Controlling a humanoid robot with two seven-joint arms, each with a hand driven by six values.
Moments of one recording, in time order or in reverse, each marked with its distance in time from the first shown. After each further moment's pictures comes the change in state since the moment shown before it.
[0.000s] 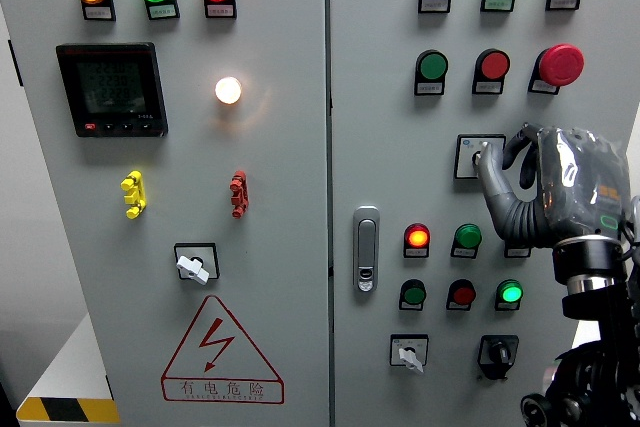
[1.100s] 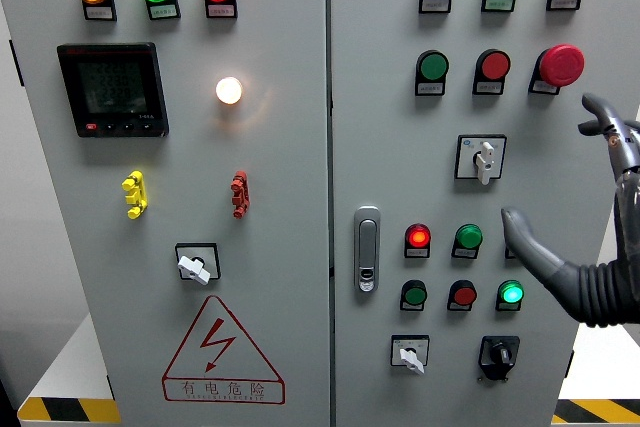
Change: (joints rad) left arm 0.000 0.000 0.000 0.000 0.000 0.000 0.000; right arm -0.301 -0.005 0.059 0.384 -0.084 0.011 0.239
